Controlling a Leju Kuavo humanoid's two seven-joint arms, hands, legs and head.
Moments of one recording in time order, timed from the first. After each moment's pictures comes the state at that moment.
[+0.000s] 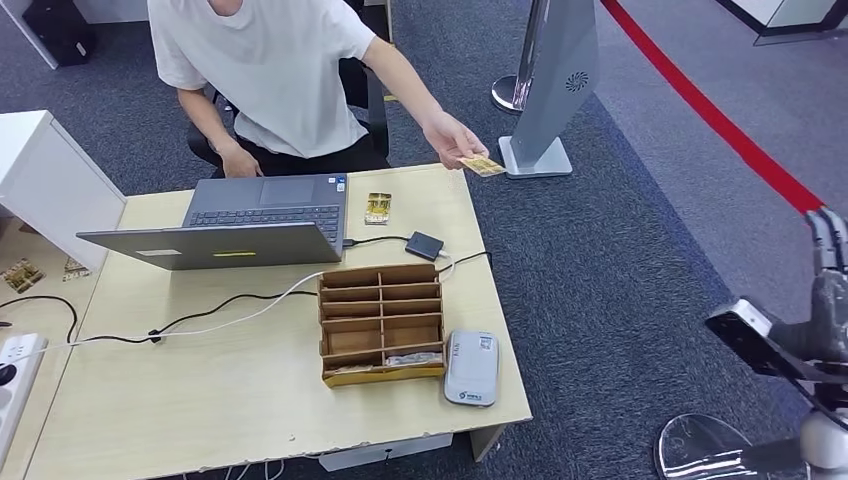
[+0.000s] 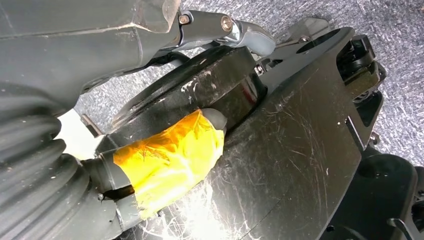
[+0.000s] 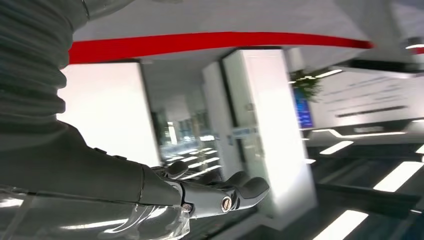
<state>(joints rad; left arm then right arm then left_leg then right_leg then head) -0.09 -0.04 -1.28 -0.12 1.04 0.03 0.01 0.13 -0.37 -0.55 -1.58 0.83 -0.32 -0.33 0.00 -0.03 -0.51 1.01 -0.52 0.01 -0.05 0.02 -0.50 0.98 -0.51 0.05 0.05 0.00</state>
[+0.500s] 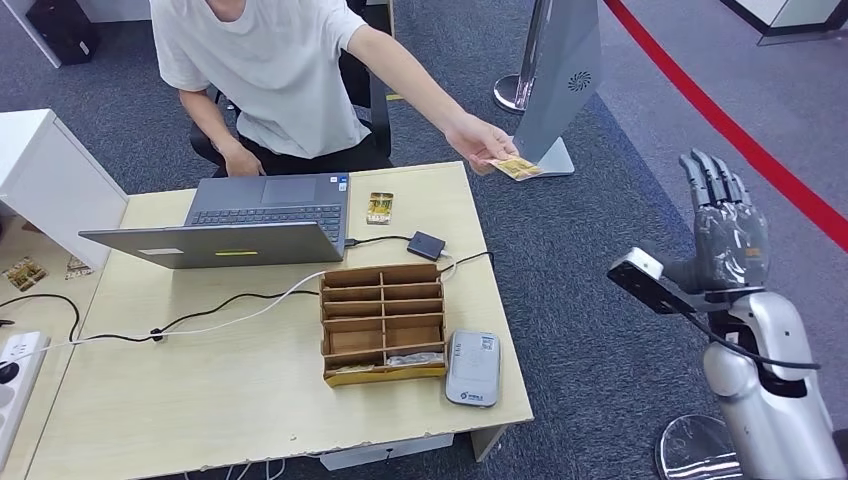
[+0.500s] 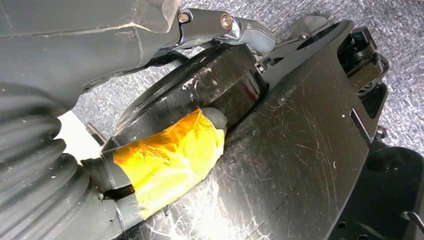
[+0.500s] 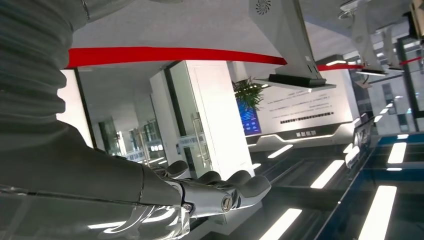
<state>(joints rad) -0.10 -0.03 -1.33 -0.12 1.03 0.00 0.01 -0.15 -0.42 -0.15 -1.48 0.89 -0.34 -0.18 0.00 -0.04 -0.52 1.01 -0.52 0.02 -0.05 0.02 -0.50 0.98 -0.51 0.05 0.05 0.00</state>
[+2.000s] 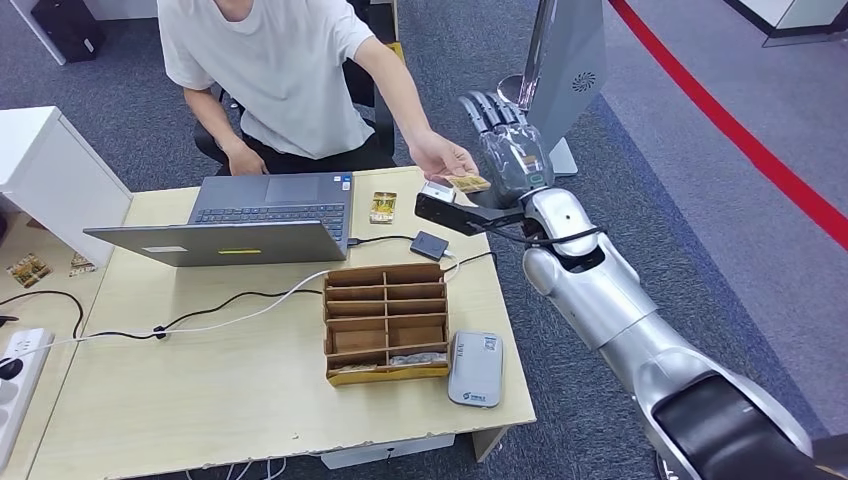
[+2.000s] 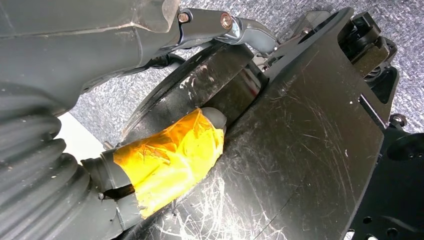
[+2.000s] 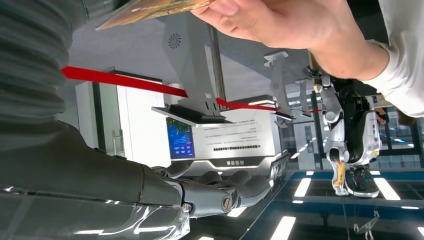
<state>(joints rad) -0.13 -0.02 -1.40 -0.12 1.00 -0.05 0.04 -0.79 -0.18 0.55 -0.94 0.95 -0.35 0.03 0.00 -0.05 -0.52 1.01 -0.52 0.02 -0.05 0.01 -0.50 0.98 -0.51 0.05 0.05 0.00</state>
